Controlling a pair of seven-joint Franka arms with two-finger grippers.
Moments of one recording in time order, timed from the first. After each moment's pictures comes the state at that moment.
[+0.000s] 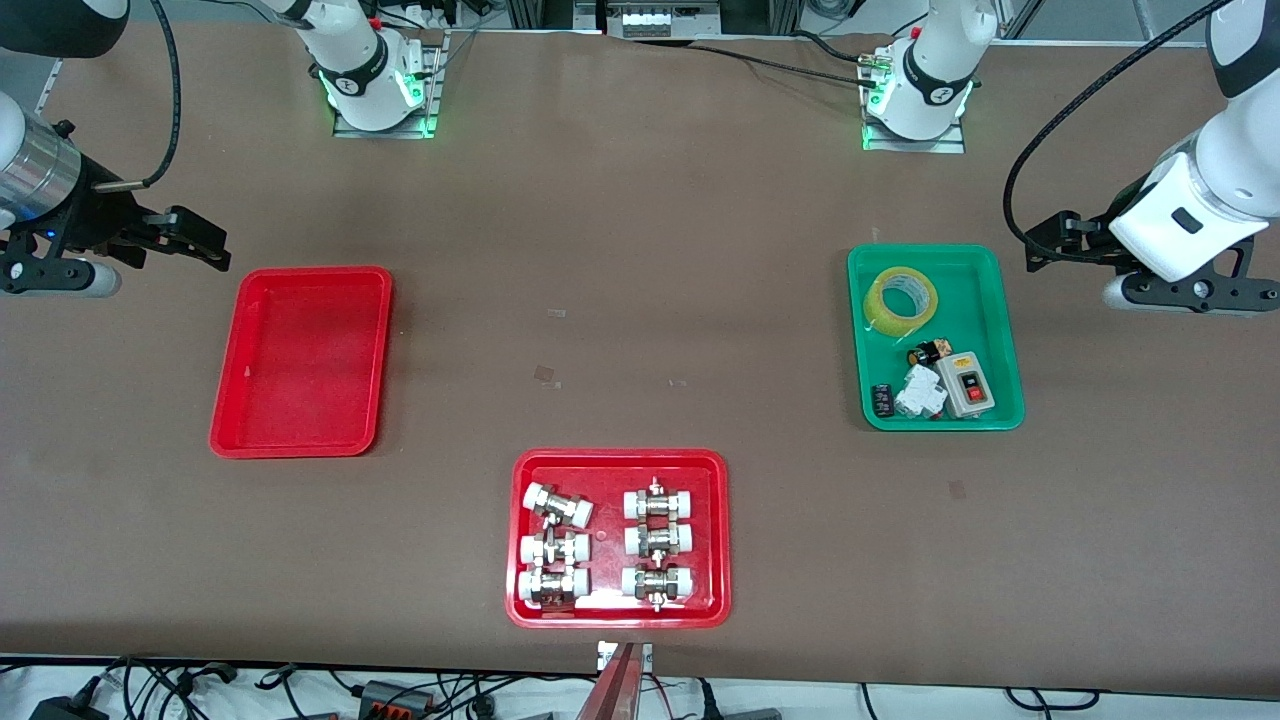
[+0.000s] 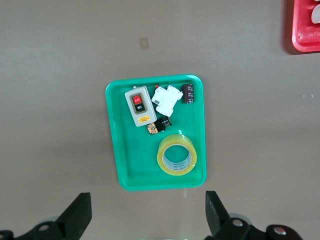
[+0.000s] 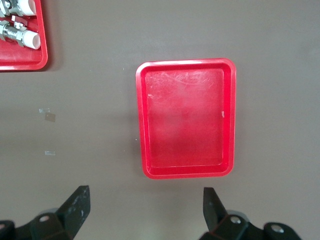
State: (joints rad) left arm -0.01 0.11 -0.10 -1.51 0.03 1.49 -0.06; right arm 0.04 0.06 0.04 -1.58 0.00 1.58 0.10
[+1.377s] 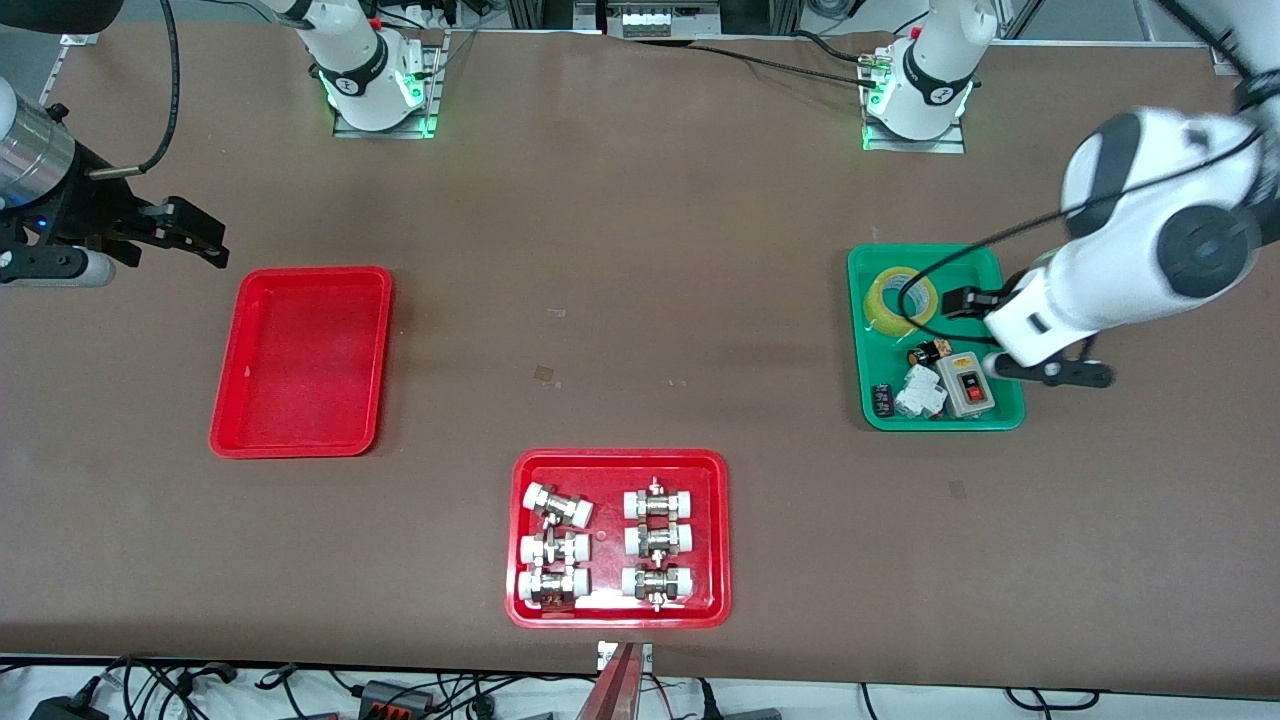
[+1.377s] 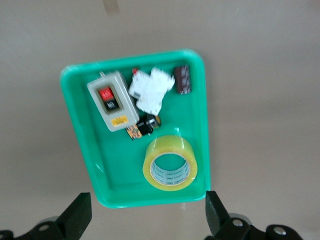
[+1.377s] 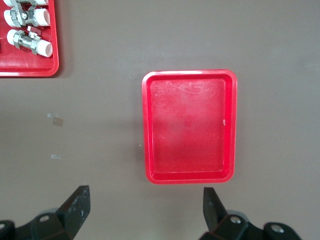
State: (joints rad) left arm -0.04 0.24 -0.10 -1.79 0.03 1.73 -0.06; right arm 0.06 0.06 0.04 -1.54 -0.01 1.58 0.10
